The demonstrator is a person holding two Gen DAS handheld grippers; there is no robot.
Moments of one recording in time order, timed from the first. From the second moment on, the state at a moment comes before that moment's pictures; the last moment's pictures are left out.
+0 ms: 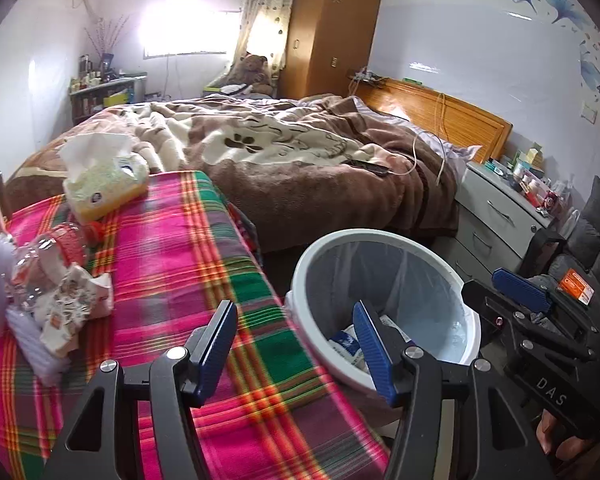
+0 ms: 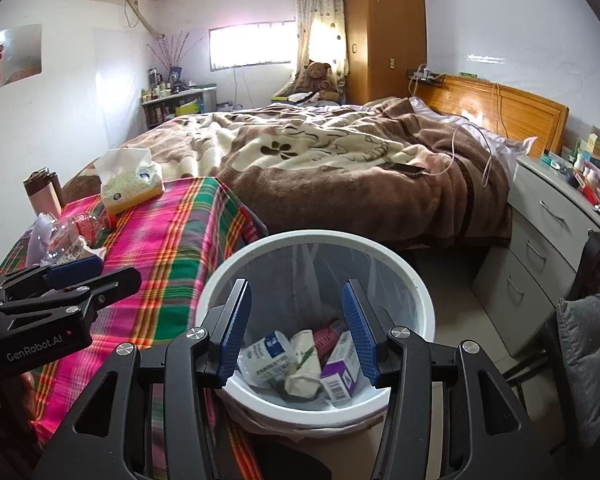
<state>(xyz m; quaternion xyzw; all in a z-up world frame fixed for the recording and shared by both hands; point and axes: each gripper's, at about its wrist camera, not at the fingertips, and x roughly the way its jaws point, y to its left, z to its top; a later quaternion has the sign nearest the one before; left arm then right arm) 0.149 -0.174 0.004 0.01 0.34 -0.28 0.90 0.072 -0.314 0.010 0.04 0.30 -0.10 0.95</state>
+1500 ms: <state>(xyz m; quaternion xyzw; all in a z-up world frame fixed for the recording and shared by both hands) 0.221 0.083 -0.008 -0.06 0.35 -0.06 0.93 0.156 -0.154 -0.008 0.03 0.36 0.09 0.93</state>
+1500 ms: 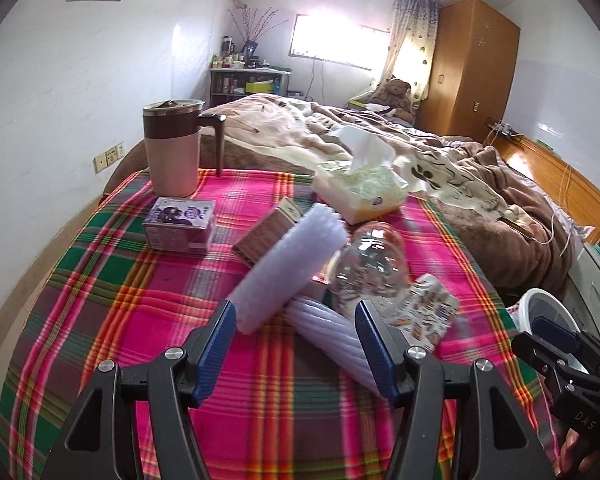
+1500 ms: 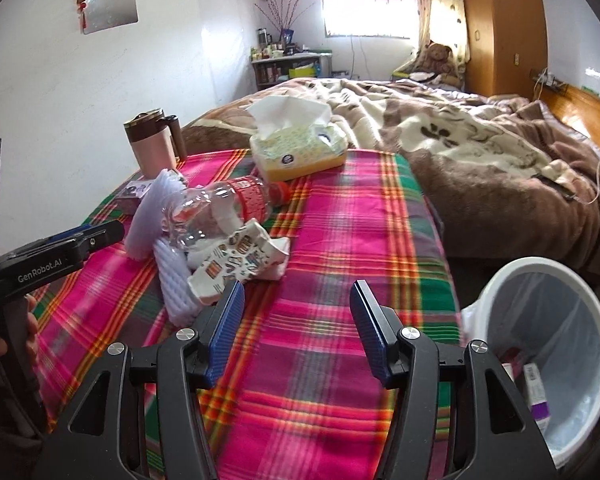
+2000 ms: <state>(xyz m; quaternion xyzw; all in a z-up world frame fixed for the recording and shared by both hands) 0.275 0.088 -0.028 -0.01 0.37 -0.08 0.93 0.200 -0.134 -0.032 0.11 0.41 0.12 0.90</state>
